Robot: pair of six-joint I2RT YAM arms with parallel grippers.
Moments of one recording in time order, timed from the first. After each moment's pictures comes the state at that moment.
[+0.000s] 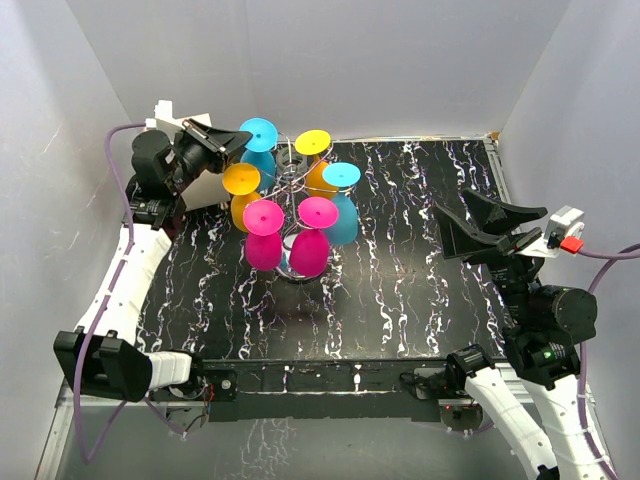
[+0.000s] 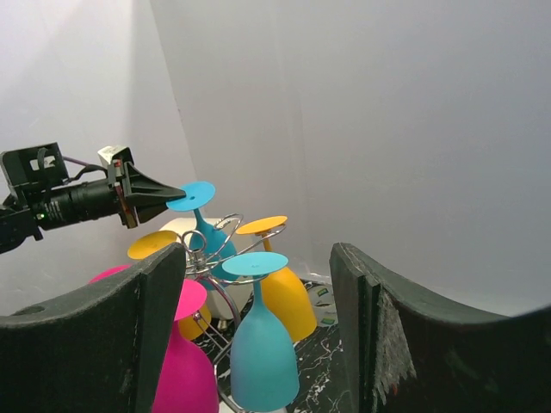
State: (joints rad) left arm -0.14 1.26 1.26 -0.01 0.41 -1.18; right arm 0.32 0.40 0.83 0.11 -0.16 0.30
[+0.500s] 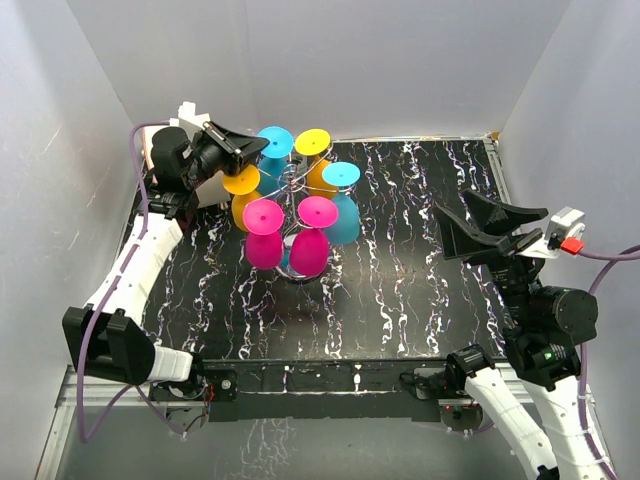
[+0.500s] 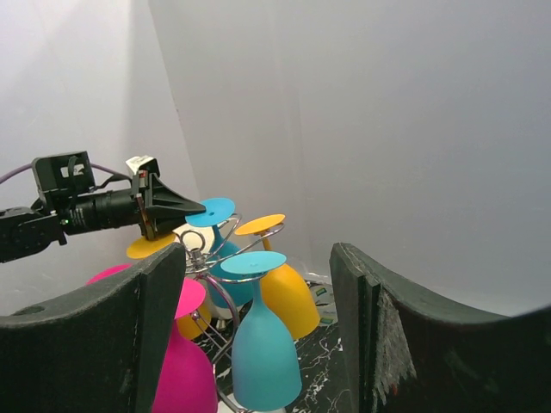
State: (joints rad) left arm -0.18 1.35 1.26 0.01 0.47 -1.18; right arm 0.32 0.40 0.83 0.11 -0.16 0.29
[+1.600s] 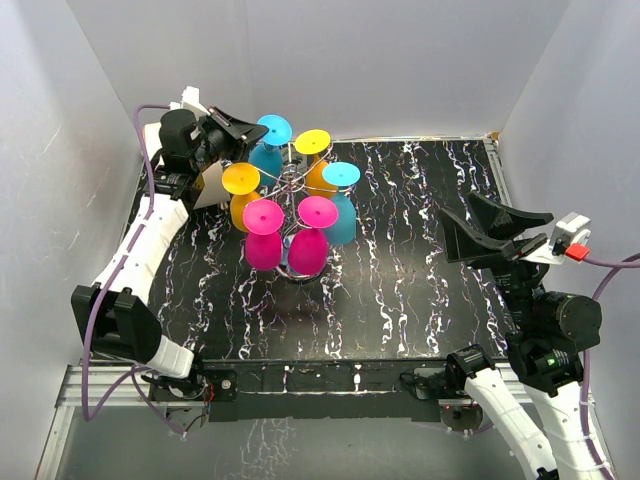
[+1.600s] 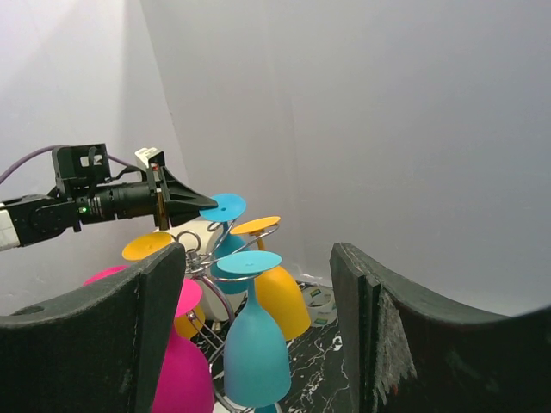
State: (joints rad) left arm -0.20 1.49 1.43 -0.06 0.37 -1.07; right arm 0.32 0.37 0.83 0.09 -0.14 0.29
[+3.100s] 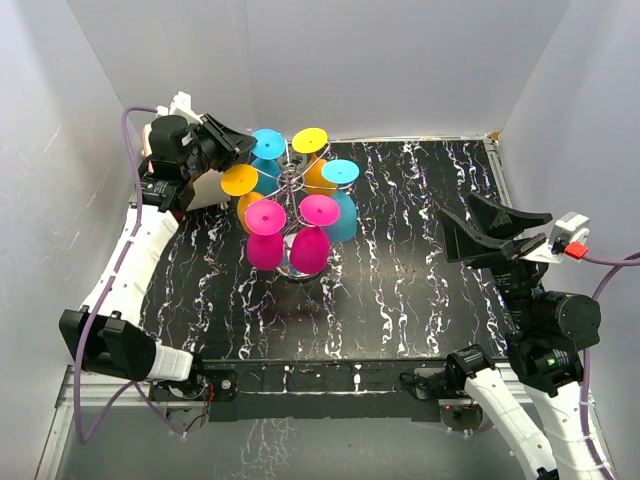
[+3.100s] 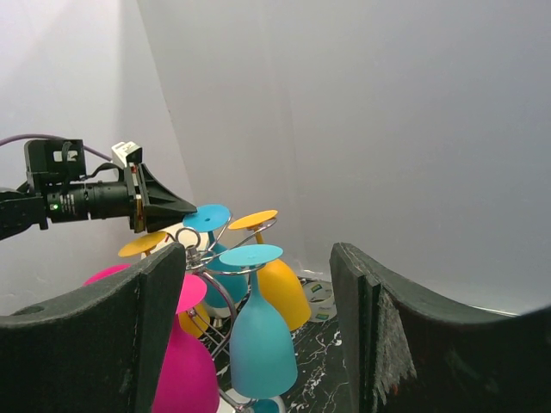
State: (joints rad) left arm -0.19 1.38 1.42 -0.27 0.28 -0.89; right arm 0.32 0.37 0.83 0.07 -0.13 0.30
